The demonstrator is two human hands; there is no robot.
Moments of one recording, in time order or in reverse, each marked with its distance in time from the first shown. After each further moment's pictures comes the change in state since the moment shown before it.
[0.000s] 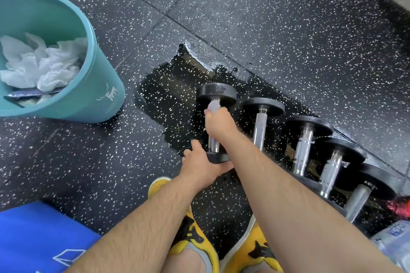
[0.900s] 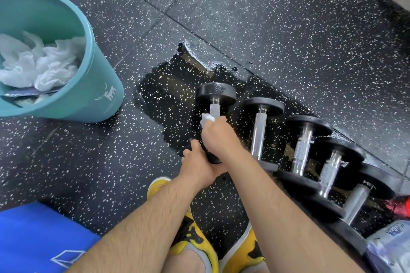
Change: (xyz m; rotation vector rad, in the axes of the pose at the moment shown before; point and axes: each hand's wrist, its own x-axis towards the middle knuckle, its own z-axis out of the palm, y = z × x) left_hand -0.005 0.003 -0.004 0.002 -0.011 0.000; right_hand -0.035 0.014 0.003 -0.091 -0.014 -0.107
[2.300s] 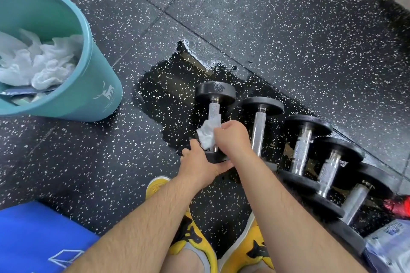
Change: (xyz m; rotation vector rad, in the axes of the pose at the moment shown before) left_hand 0.009 -0.007 0.009 -0.029 0.032 -0.017; right_hand -0.005 0.018 -0.022 0.146 0.025 0.100
